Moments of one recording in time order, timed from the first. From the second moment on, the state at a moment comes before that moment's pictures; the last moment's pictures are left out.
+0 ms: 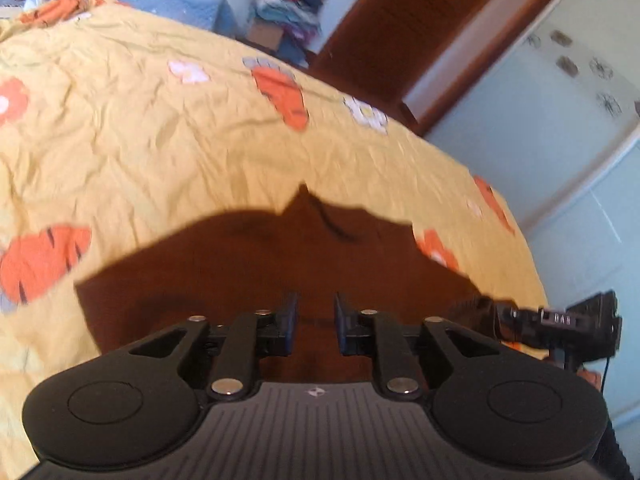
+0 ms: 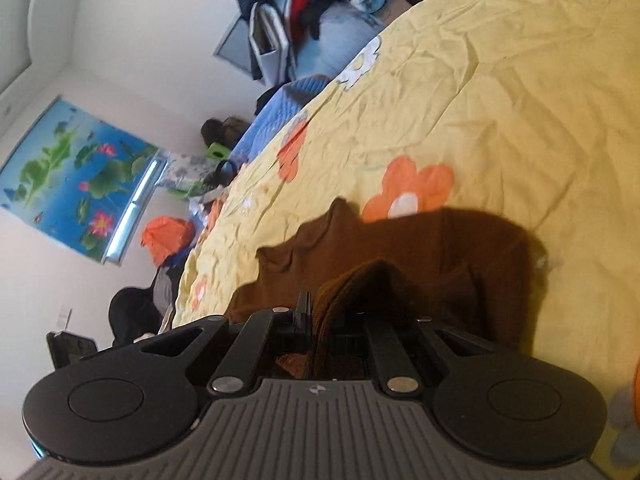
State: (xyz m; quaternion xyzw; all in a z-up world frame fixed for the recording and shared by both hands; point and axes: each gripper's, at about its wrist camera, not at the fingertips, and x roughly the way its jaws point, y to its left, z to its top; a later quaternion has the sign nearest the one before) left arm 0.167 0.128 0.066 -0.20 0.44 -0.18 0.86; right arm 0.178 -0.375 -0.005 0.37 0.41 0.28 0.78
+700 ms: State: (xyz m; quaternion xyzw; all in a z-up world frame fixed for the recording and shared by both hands) left arm 0.126 0.086 0.036 -0.06 0.46 -0.16 0.87; right arm 0.160 -0.402 -0.004 0.42 0.41 0.28 0.76
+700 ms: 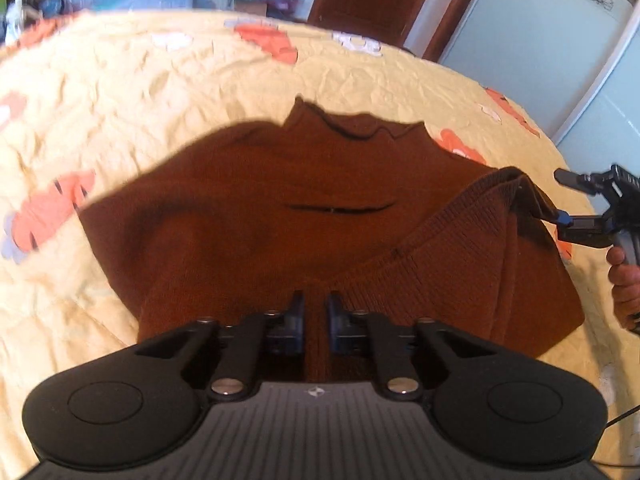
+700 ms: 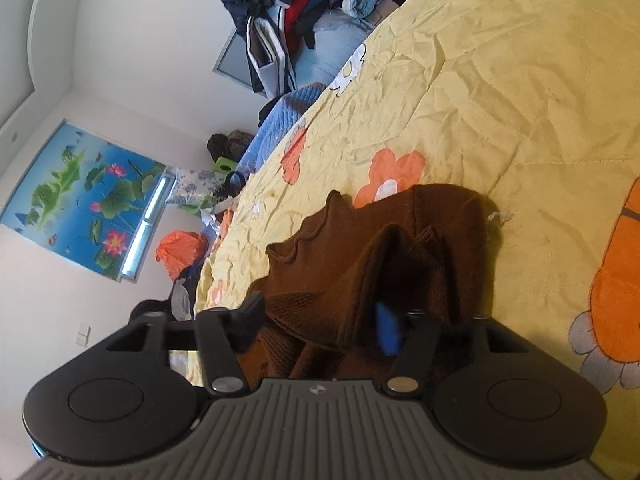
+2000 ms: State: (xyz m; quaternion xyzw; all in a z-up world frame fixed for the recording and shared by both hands) left arm 0.022 0.133 0.007 -0.28 0.33 0.02 0.90; right arm 0.065 -0.395 -0.022 0.33 0.39 0.21 0.83
